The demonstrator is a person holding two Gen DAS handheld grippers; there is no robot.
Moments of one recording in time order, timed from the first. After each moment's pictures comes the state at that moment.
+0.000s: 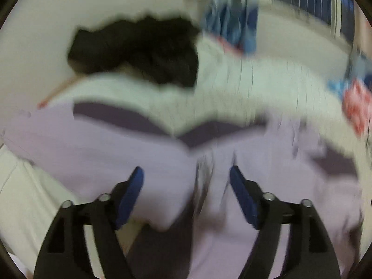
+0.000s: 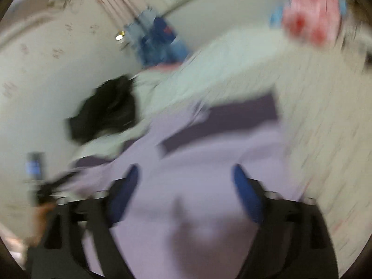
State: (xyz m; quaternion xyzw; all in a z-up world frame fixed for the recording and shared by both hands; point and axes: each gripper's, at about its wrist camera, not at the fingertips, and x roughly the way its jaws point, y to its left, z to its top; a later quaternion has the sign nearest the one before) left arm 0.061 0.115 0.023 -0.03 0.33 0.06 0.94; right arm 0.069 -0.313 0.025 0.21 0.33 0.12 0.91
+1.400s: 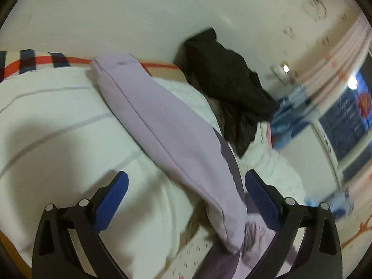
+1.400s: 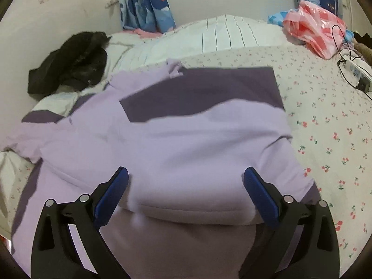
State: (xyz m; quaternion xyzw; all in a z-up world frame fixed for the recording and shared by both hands) left arm -0.032 0.421 0.021 -0.36 0.25 0.13 0.89; right arm 0.074 -0.275 -0.055 0.09 0.41 0.08 0.90
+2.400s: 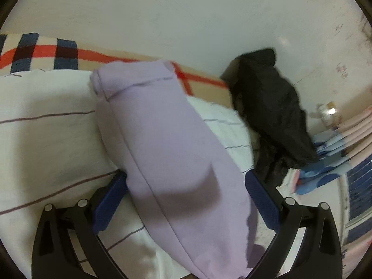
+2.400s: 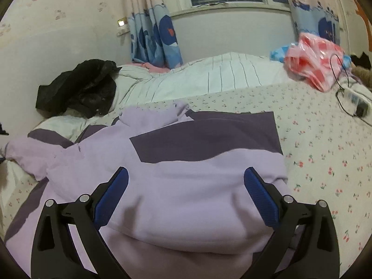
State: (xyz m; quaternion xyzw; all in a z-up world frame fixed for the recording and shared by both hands) left arm 0.047 0.472 0.010 -0.45 0.27 0.25 0.82; right arm 0.066 -0.273 -0.033 0.08 0.31 0.09 0.94
